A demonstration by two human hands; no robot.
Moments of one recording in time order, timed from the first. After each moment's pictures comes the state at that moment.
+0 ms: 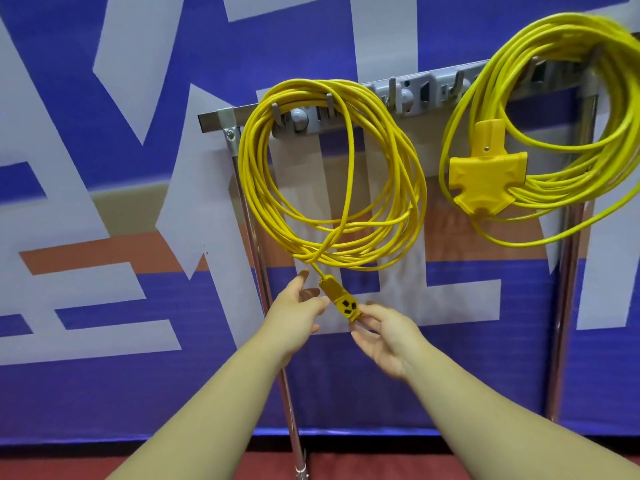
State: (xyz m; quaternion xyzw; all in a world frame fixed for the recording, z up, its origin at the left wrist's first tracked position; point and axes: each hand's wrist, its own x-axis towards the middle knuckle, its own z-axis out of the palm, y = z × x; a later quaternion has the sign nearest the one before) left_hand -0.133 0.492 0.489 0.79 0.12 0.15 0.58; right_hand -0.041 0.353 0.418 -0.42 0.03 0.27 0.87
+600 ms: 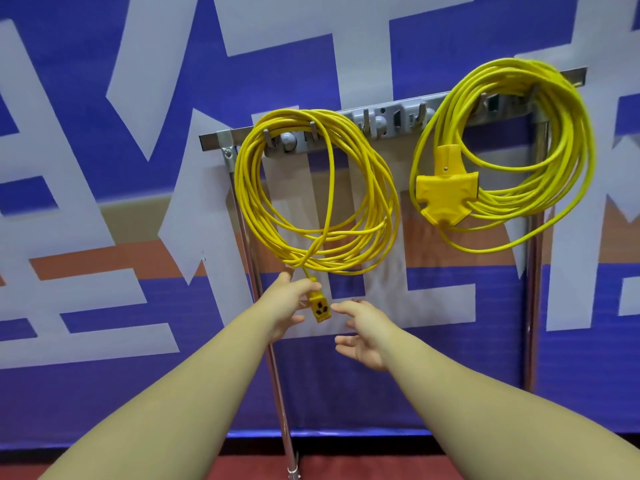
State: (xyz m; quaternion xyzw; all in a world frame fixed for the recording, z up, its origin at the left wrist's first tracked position) left_hand -0.133 0.477 0.522 0.75 0.15 0.10 0.63; right_hand -0.067 0.344 0.452 -0.55 -0.03 0.30 0.78
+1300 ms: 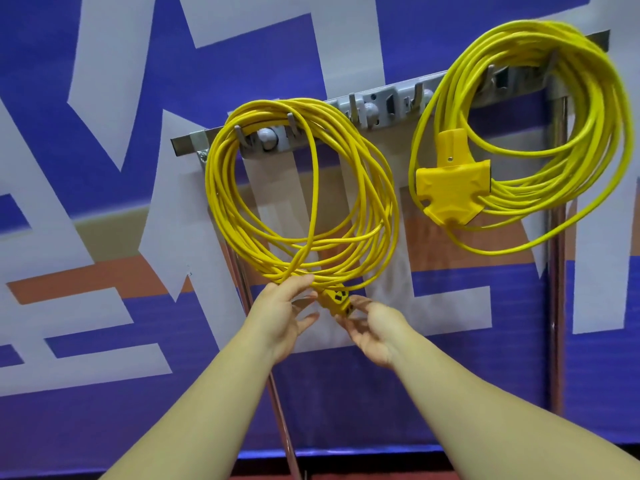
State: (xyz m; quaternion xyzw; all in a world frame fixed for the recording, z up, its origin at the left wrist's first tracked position) left_hand -0.108 0.473 0.514 0.62 0.12 0.16 0.76; right_hand -0.005 0.349 0.439 -0.37 0.04 0.28 0.88
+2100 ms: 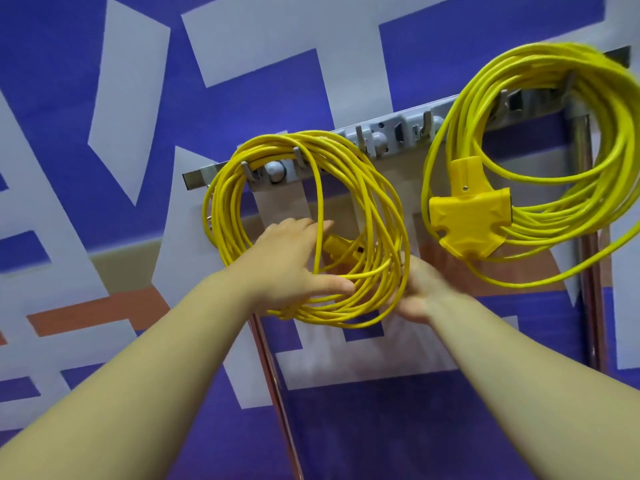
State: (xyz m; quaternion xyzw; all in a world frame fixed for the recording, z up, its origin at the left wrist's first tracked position) left_hand -0.103 0.466 0.650 0.98 -0.07 0.19 -0.06; right_hand 0.040 0.309 0.541 -0.40 -0.15 0.25 0.87
